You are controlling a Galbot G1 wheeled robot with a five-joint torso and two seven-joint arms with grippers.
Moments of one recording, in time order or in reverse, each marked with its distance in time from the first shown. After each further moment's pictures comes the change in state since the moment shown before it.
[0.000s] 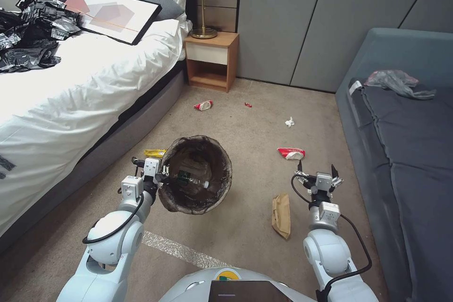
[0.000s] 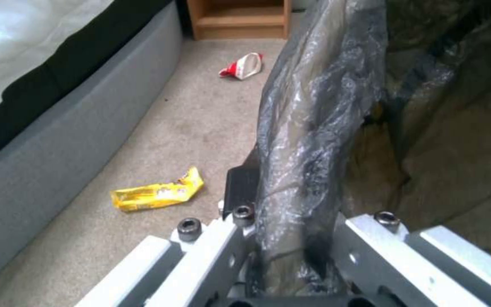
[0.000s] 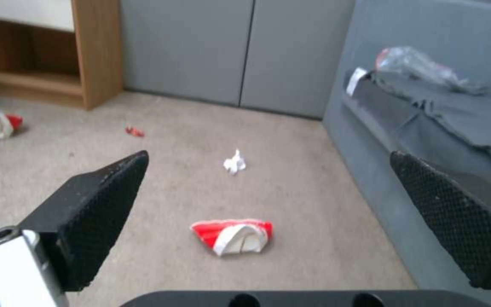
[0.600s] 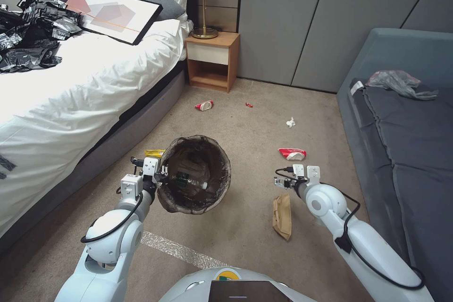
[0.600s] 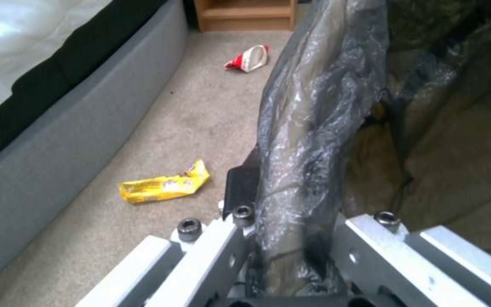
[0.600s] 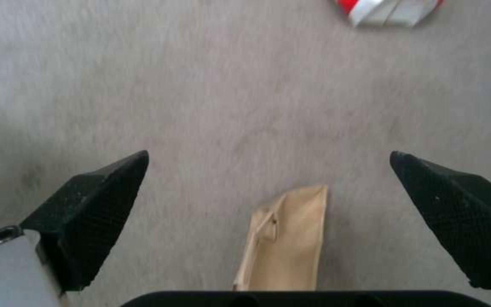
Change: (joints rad) left arm -0.006 -0.001 -0.001 -0.018 0.000 0.050 -0.017; right arm 0.367 -0.415 -0.280 -0.103 0.935 -0.752 0.204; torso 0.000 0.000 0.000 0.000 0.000
